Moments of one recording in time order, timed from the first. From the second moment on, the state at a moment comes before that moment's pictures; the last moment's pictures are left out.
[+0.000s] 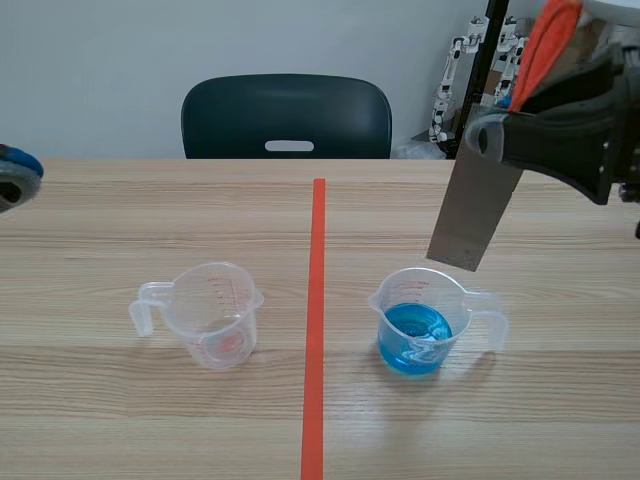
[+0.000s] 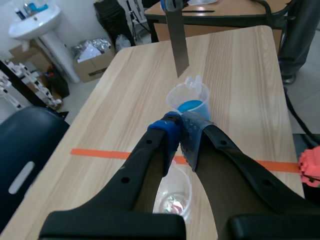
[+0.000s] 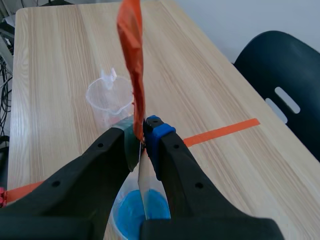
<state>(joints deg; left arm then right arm) 44.2 -85.8 -8.0 106.3 -21.8 -29.8 -51.9 2.3 65.7 -20.9 101.9 41.2 45.3 11.0</state>
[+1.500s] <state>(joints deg) 7.9 -68.3 23.7 101.1 -15.3 -32.5 -38.5 0.4 65.7 -20.9 101.9 43.4 45.3 10.2</state>
